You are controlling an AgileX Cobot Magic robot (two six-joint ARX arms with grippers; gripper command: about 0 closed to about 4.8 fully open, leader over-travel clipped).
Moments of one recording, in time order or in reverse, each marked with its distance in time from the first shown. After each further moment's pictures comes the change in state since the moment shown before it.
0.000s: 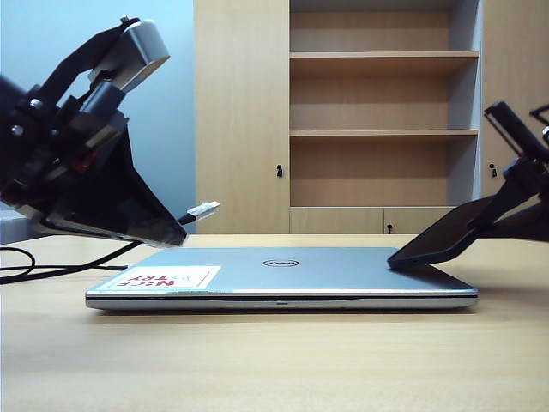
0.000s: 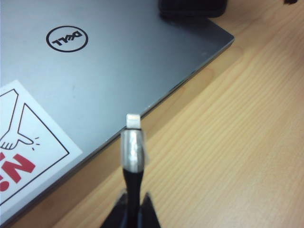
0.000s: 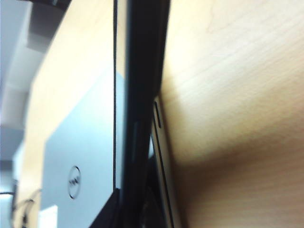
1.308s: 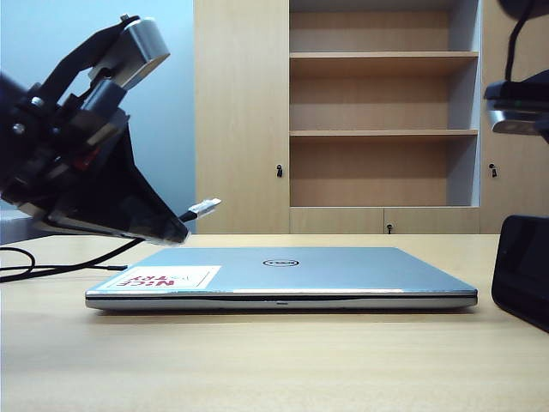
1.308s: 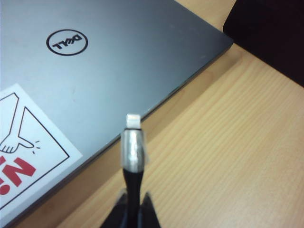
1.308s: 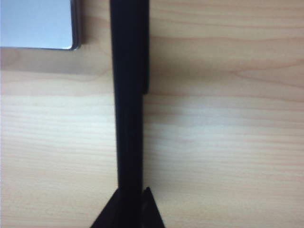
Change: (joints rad) left arm 0.000 0.000 0.000 0.009 0.000 0.000; right arm 0.284 -0.032 0.529 -1.431 0.346 -0.513
